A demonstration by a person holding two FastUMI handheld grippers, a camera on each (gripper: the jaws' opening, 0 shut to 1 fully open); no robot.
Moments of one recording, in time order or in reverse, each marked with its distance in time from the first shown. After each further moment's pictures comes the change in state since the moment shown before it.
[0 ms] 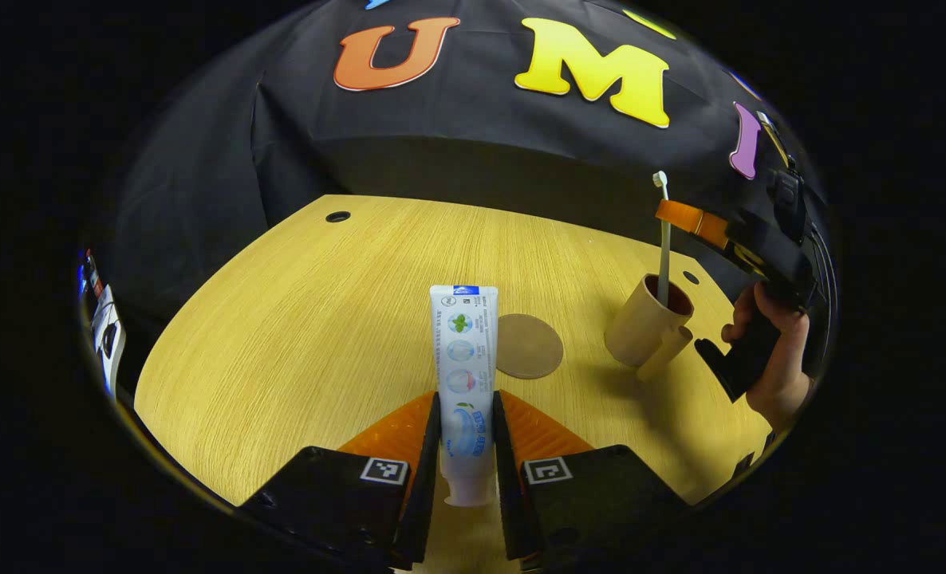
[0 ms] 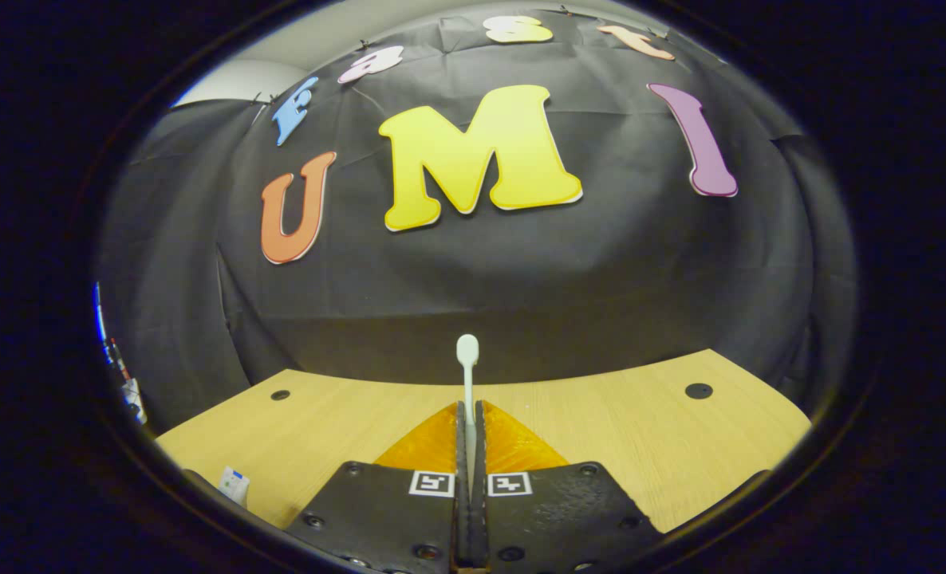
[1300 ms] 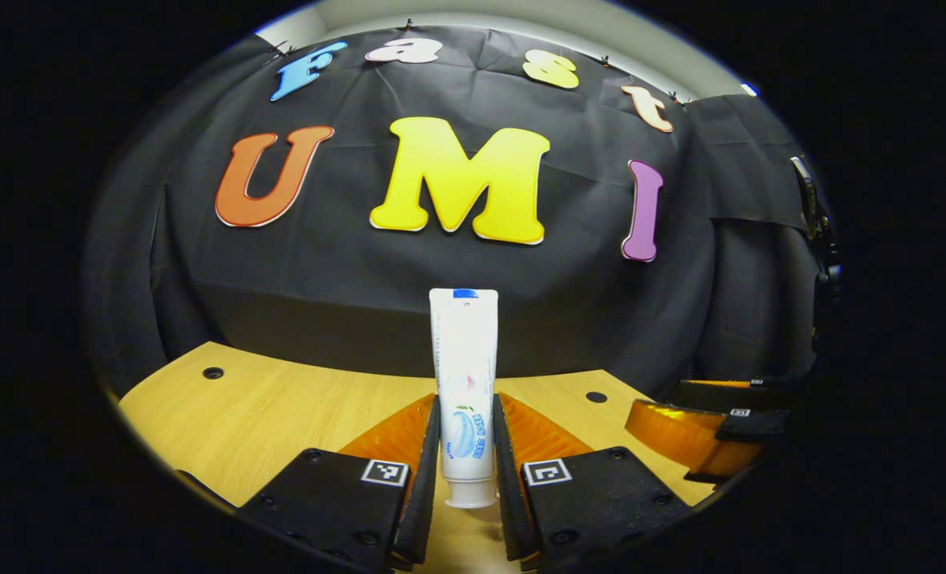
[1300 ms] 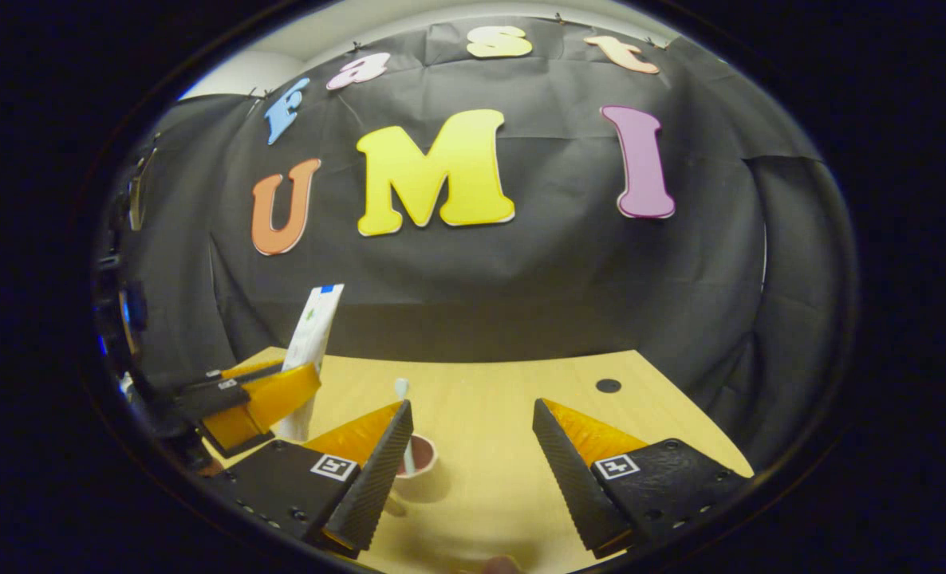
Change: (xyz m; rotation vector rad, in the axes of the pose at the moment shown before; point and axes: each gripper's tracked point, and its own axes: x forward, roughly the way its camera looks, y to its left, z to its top) left arm 0.018 -0.188 0.163 0.134 -0.567 -0.316; right arm -0.129 -0.094 0.014 -0.046 0.083 -0.113
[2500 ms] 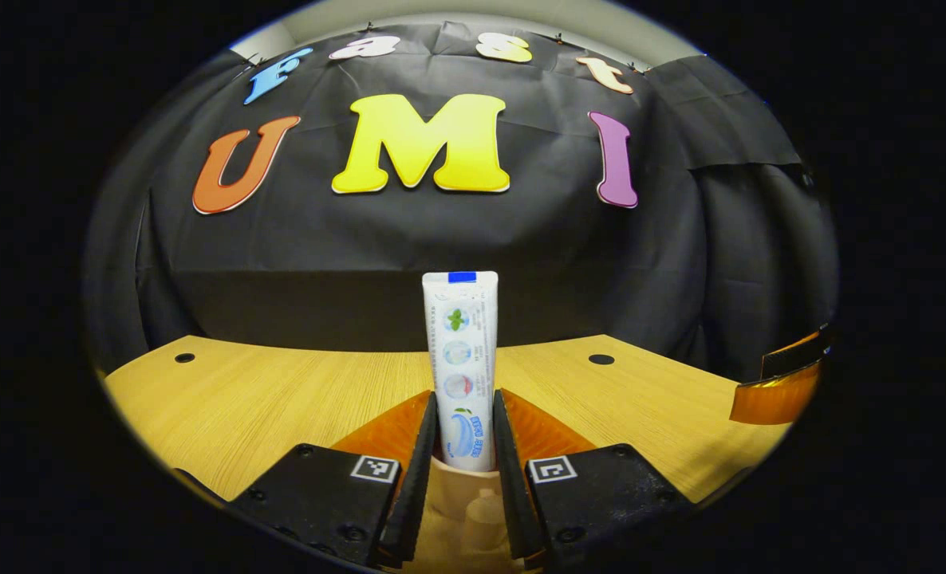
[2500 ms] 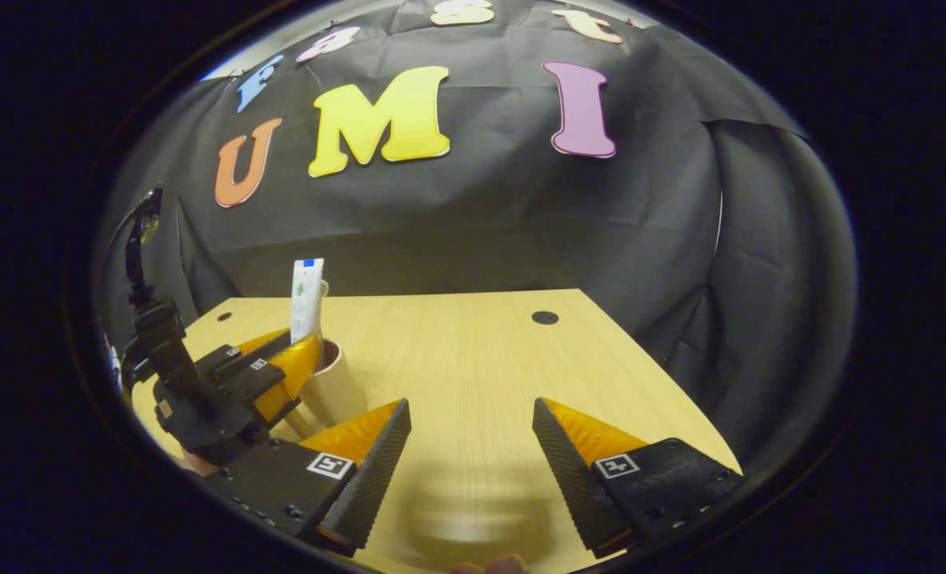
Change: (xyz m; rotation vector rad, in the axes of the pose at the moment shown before) left arm 0.026 -0.019 -0.097 0.093 0.008 0.029; right arm -0.037 -0.068 -0.078 0.009 0.164 -0.117
